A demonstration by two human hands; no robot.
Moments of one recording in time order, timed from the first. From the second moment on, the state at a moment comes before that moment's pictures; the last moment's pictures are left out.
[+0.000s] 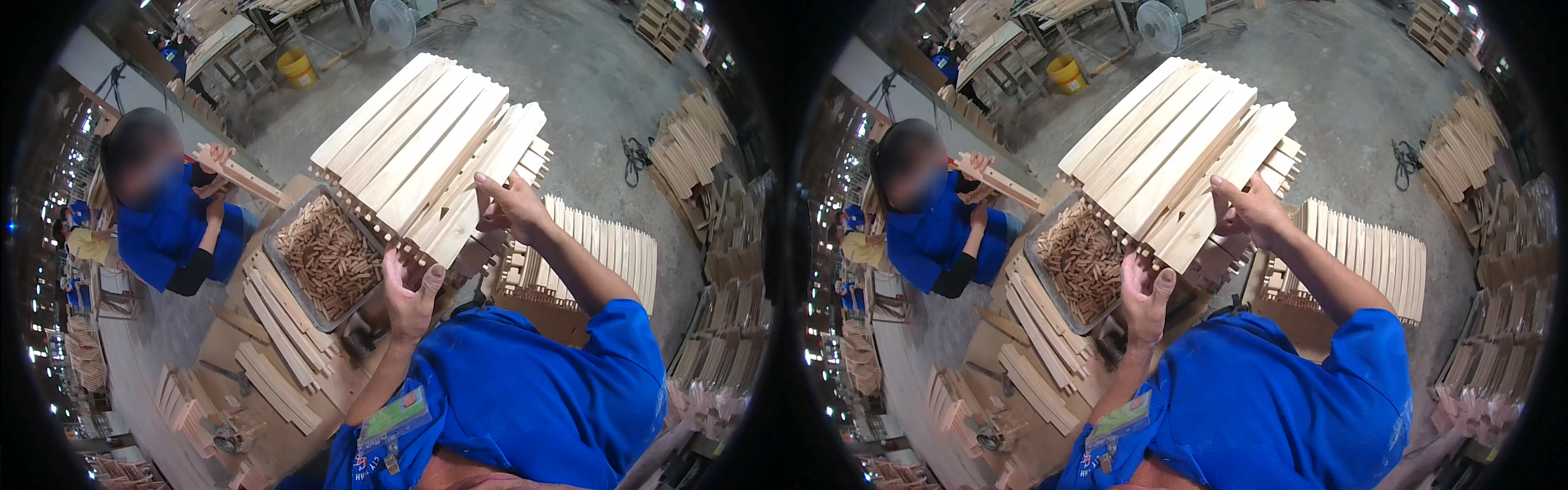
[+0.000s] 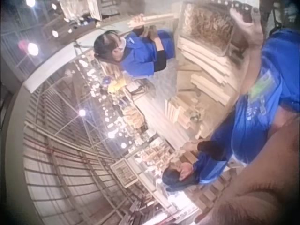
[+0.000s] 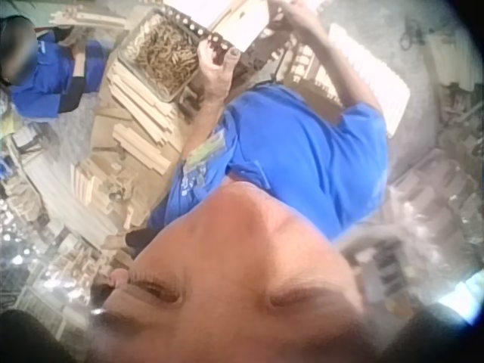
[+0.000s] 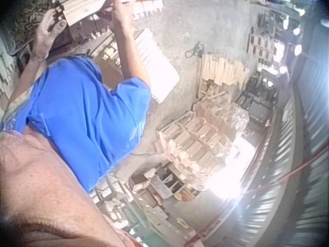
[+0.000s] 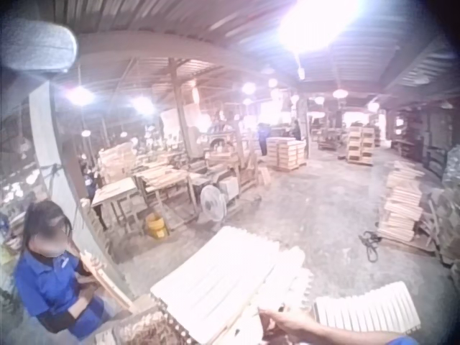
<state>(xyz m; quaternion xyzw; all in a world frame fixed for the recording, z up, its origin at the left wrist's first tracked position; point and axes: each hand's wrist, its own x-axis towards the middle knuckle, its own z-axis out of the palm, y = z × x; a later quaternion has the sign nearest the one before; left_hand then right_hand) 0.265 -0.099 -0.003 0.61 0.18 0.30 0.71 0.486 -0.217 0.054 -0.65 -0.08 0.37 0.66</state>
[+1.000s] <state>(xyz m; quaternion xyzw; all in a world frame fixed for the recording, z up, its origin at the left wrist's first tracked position) 0.071 -0.008 -0.114 0.61 0.64 0.37 0.27 0.426 -0.236 0.061 -0.66 -0.28 0.17 0.67</state>
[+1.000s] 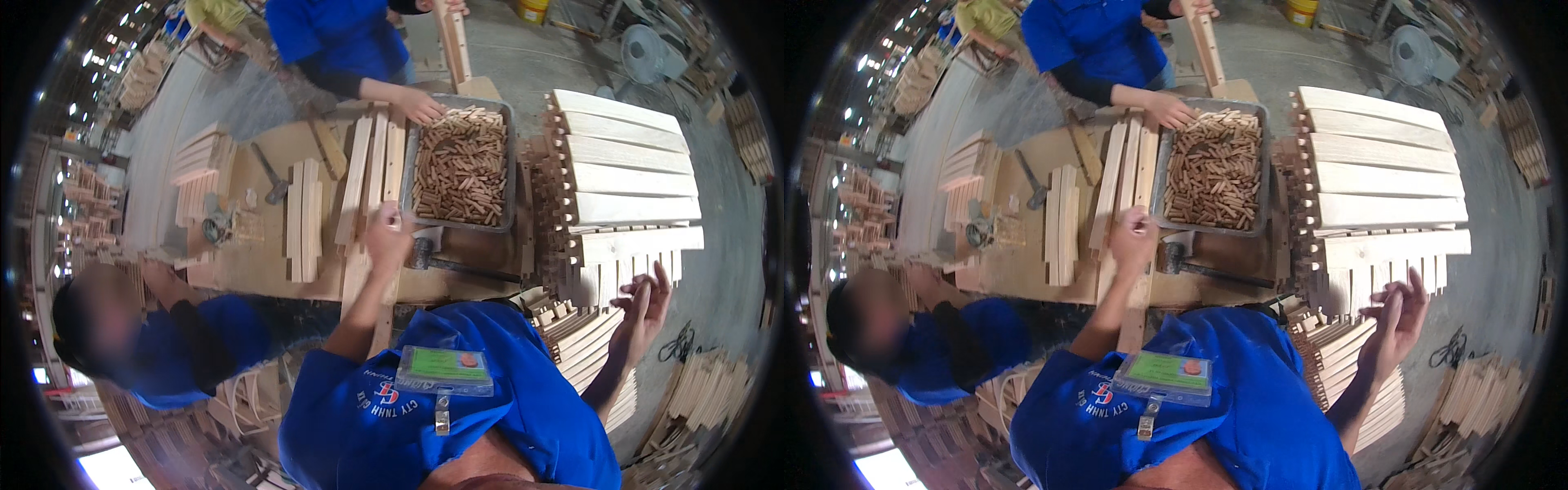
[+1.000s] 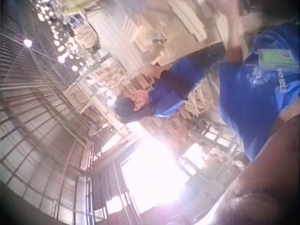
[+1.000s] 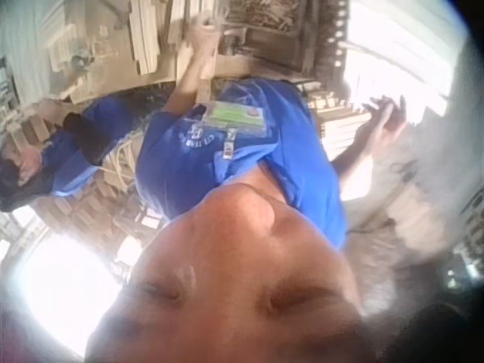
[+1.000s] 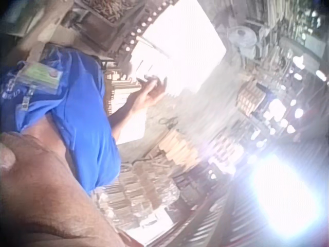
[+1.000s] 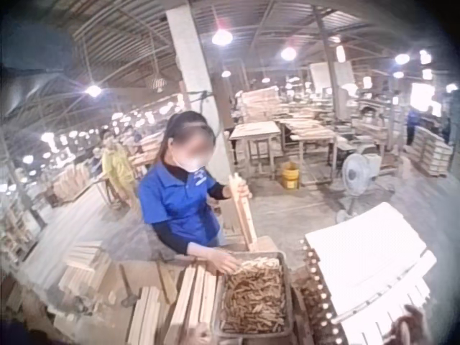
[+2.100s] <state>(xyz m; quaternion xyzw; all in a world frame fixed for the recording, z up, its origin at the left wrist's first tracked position) 0.013 0.045 -0.121 0.65 0.74 0.01 0.17 0.225 -0.103 -0.133 -0.56 -0.41 0.66 0.27</state>
